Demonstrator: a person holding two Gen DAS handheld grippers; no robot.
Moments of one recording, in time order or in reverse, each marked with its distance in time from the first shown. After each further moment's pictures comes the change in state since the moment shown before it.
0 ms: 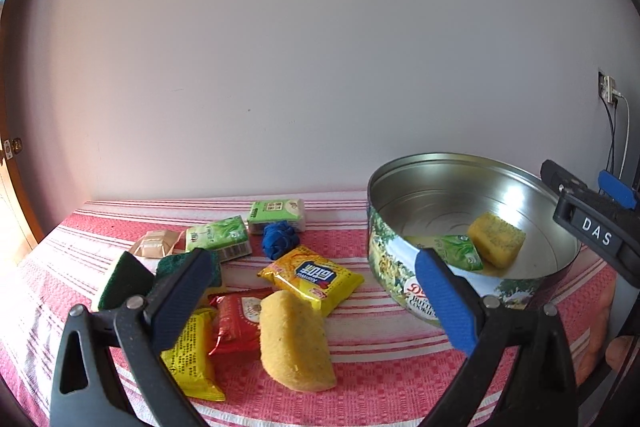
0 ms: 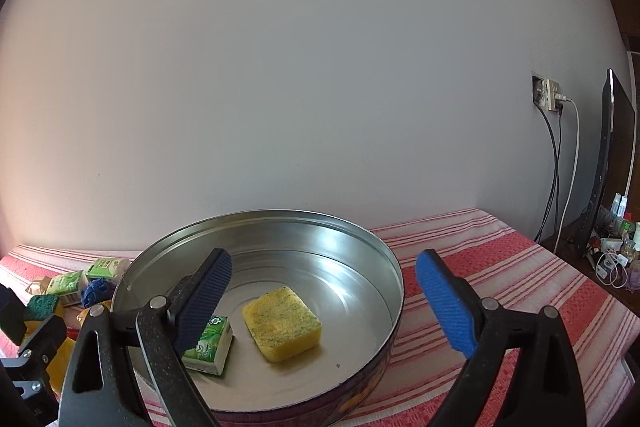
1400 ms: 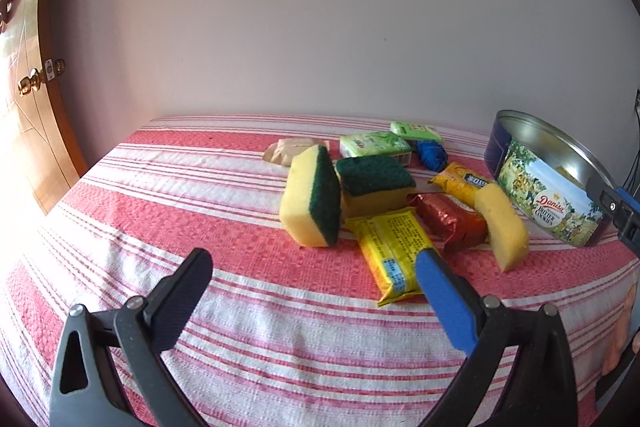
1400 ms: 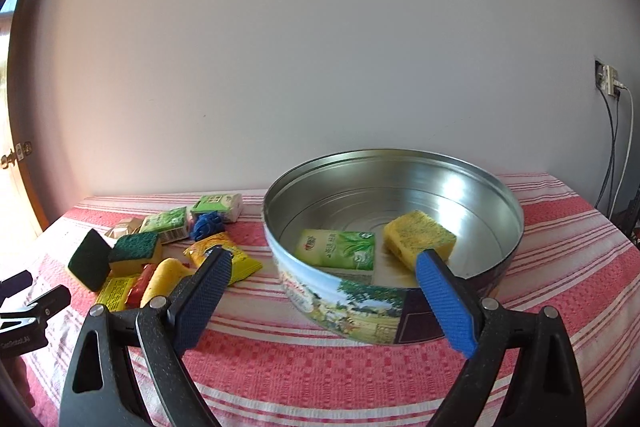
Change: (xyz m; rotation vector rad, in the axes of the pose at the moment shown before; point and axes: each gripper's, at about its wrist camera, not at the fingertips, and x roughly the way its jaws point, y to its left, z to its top) left arm -0.023 0.159 -0.052 -0.128 0.224 0.088; right arm -0.045 0.089 -0.034 -0.044 0.173 0.277
